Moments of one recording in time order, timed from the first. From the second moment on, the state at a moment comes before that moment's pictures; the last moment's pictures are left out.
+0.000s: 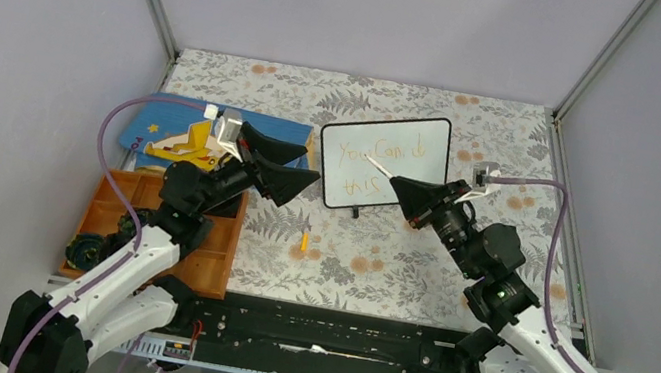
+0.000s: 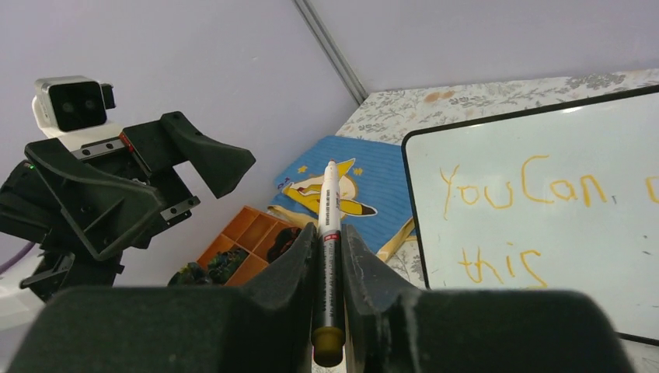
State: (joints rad) left arm -0.42 0.86 0.52 0.69 0.51 -0.64; right arm 0.69 0.70 0.57 0.28 0.00 0.54
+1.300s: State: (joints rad) left arm -0.58 0.97 0.49 0.86 0.44 -0.94; right arm 0.69 0.75 0.46 0.58 -0.10 0.74
